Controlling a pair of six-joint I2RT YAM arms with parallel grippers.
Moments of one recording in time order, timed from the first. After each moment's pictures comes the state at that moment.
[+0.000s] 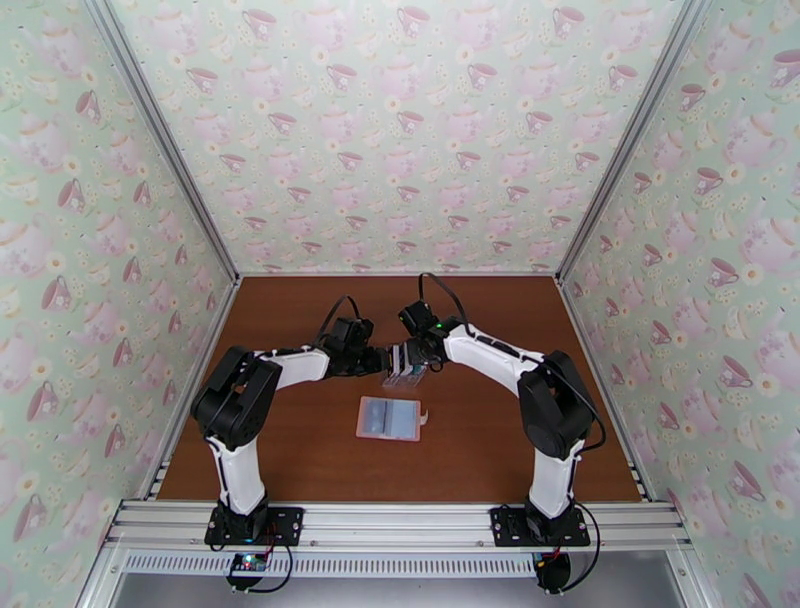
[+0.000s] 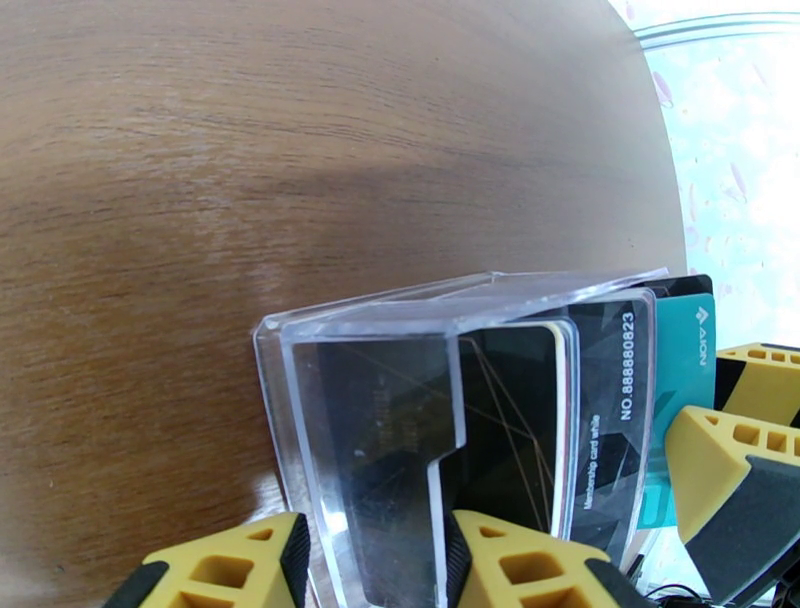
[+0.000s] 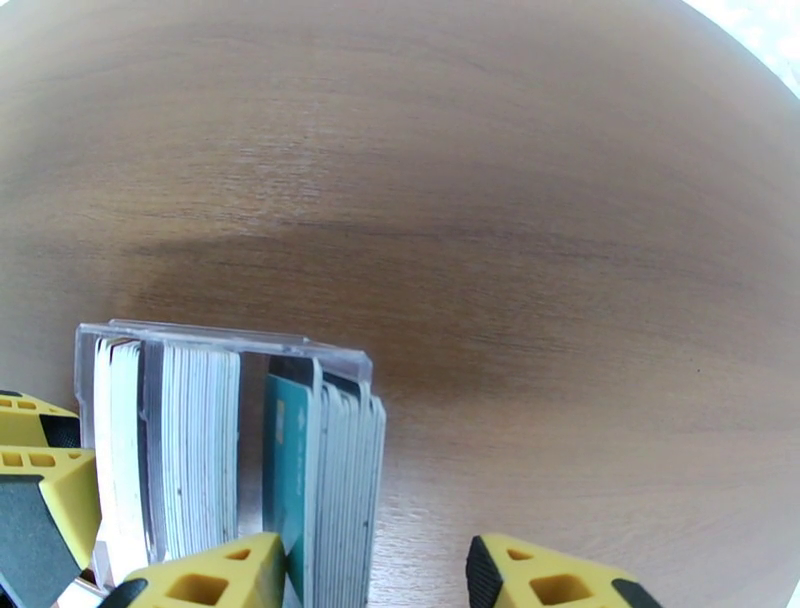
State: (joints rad) left arm -0.46 1.91 1.06 -0.02 0.42 -0.63; right arm 0.66 1.89 1.44 -0.71 0.28 0.43
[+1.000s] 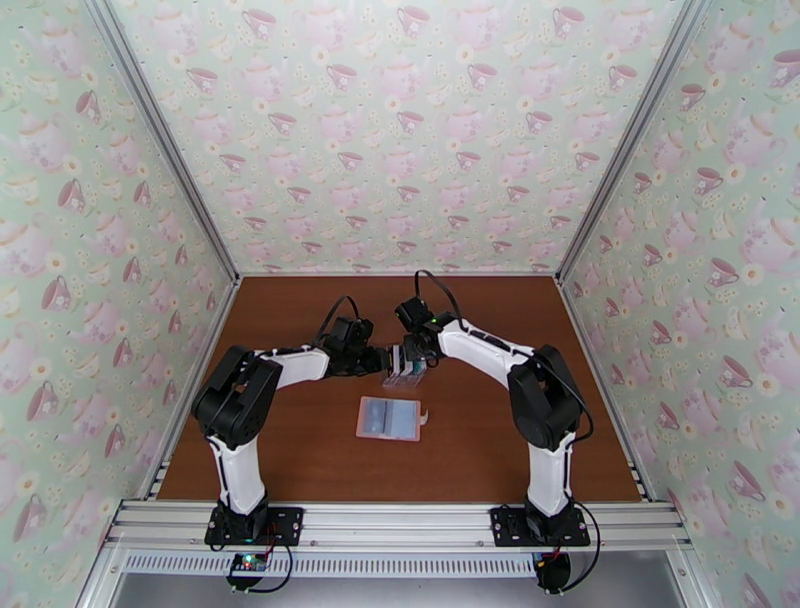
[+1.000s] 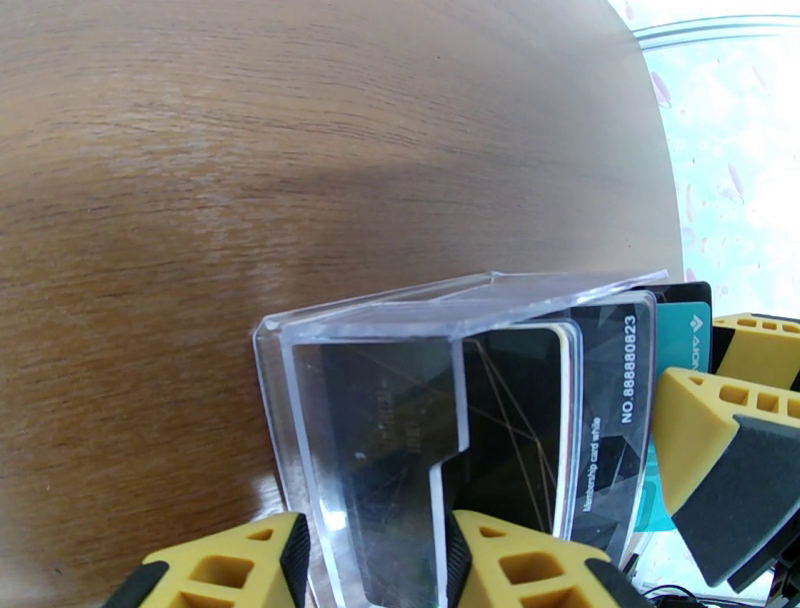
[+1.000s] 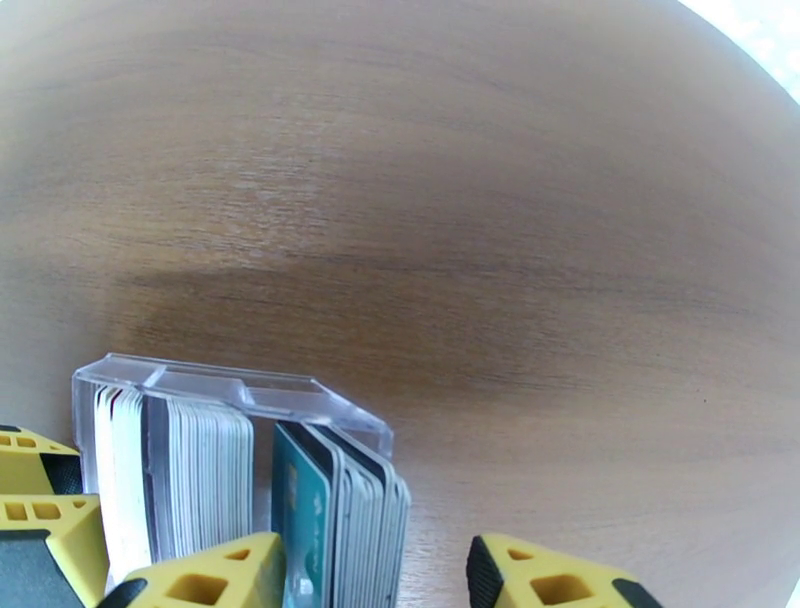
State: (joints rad) left arm -0.46 1.92 1.06 -0.02 0.43 -0.64; right arm 0.66 1.96 1.52 -0.73 0.29 0.41
